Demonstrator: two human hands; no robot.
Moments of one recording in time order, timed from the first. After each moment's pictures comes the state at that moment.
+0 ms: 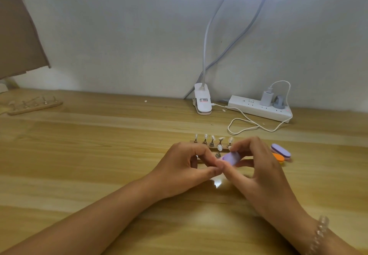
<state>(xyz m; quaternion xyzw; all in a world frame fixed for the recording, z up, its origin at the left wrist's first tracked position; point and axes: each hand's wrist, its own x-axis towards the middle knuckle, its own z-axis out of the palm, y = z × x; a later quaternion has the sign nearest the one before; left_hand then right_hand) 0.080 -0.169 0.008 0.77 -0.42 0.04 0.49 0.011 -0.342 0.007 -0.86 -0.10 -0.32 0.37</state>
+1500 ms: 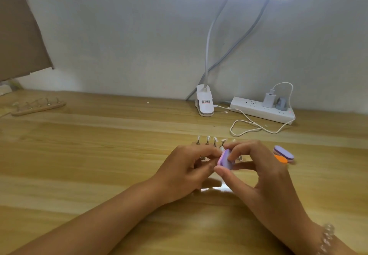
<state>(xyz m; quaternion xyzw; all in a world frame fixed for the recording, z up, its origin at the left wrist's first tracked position) 0.081 -0.166 0.004 0.77 -0.43 0.05 0.47 0.008 -0.337 0.006 -0.85 -0.18 -0.36 0.34</state>
